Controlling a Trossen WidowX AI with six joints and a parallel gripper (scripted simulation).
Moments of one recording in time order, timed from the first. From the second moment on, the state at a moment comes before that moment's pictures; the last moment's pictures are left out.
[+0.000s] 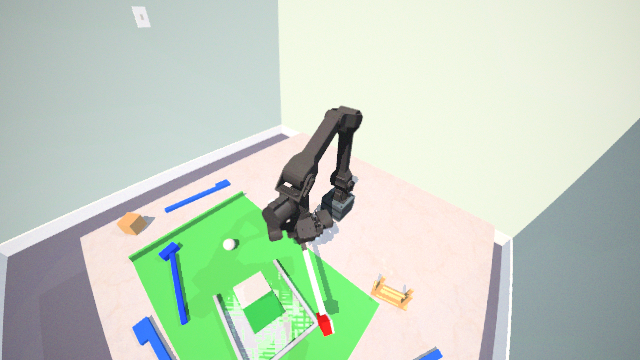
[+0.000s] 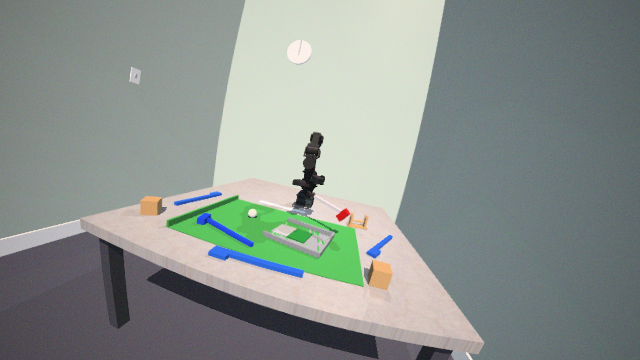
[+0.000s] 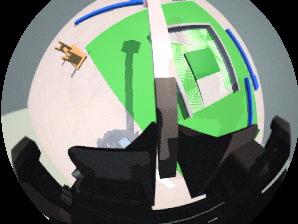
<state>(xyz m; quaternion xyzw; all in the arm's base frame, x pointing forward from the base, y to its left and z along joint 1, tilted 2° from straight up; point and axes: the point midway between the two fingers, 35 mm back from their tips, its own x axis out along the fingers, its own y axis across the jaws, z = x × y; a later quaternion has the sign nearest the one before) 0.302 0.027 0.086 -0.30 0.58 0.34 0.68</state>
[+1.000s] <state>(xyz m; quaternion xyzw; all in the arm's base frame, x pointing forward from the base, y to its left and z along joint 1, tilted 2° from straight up) 0.263 -0.124 0.098 -0.07 0.67 0.07 0.74</state>
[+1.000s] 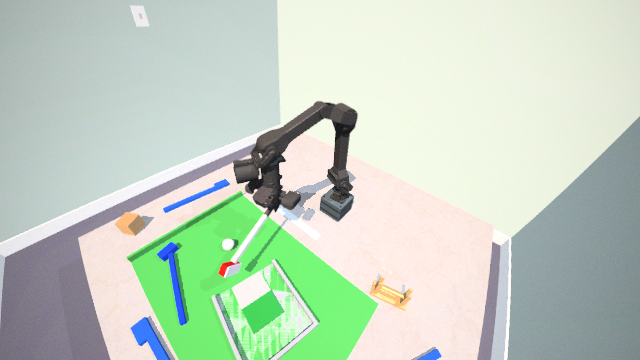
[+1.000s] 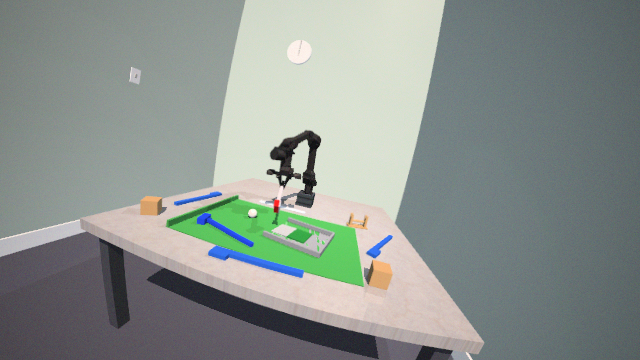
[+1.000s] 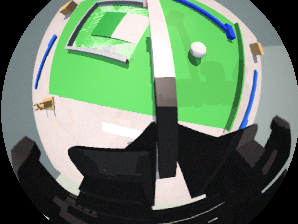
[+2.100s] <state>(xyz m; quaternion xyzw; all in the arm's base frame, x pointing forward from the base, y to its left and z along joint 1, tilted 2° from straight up) 0.199 -0.206 0.073 0.09 0.69 -0.11 0.71</state>
